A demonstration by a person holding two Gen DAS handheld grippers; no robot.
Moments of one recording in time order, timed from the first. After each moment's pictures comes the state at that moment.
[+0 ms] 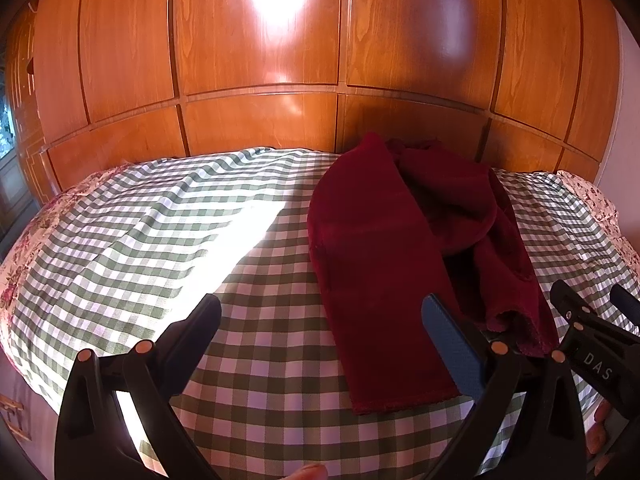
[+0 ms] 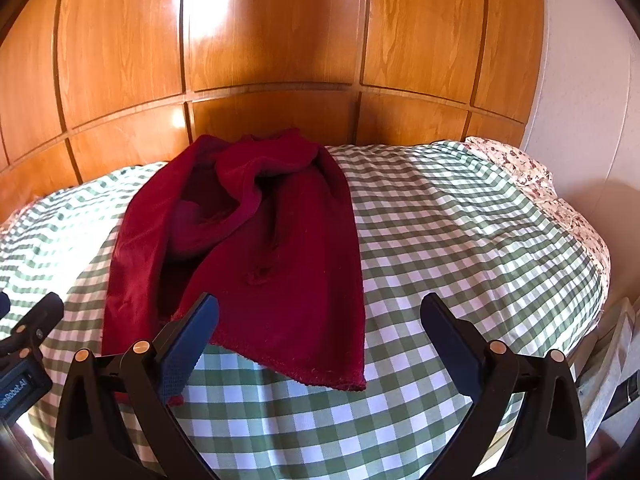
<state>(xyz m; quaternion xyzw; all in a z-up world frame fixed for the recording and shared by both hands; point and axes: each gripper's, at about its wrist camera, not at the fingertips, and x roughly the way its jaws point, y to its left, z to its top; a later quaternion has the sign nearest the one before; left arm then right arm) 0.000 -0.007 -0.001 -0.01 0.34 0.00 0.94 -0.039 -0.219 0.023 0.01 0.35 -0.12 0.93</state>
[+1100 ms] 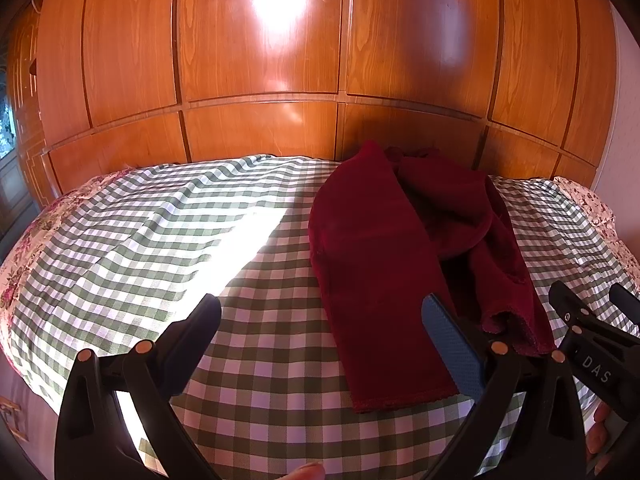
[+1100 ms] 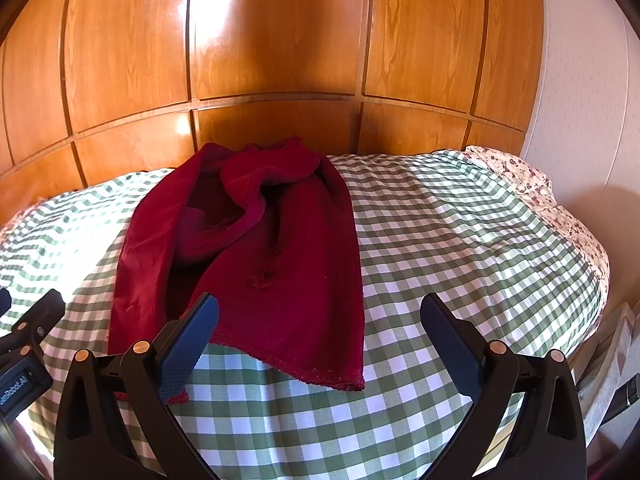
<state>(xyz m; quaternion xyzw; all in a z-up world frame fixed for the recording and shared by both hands) -0.007 -0.006 0.002 -0.01 0.33 0.00 0.94 -0.042 -0.214 0.034 0.00 0.34 -0.11 0.93</state>
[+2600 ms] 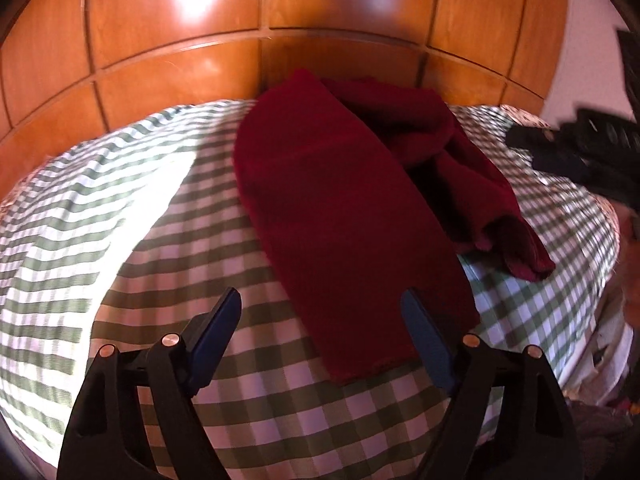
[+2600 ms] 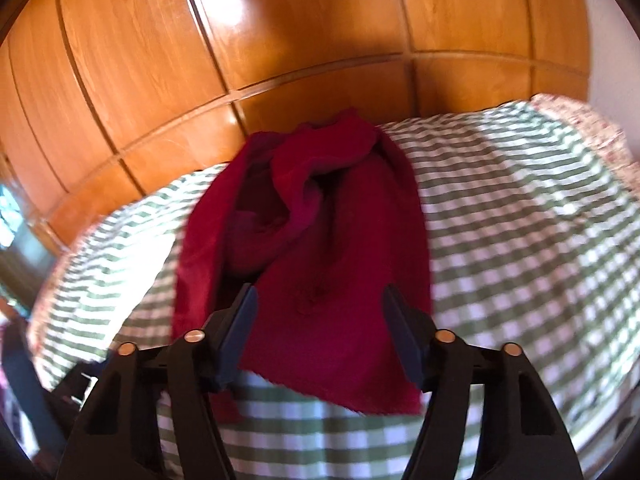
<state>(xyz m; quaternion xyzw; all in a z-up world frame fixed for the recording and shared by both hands) 0.015 -0.019 -0.056 0.02 0.41 -0.14 0.90 0.014 -0.239 0.031 0.12 0.40 0.05 0.91</state>
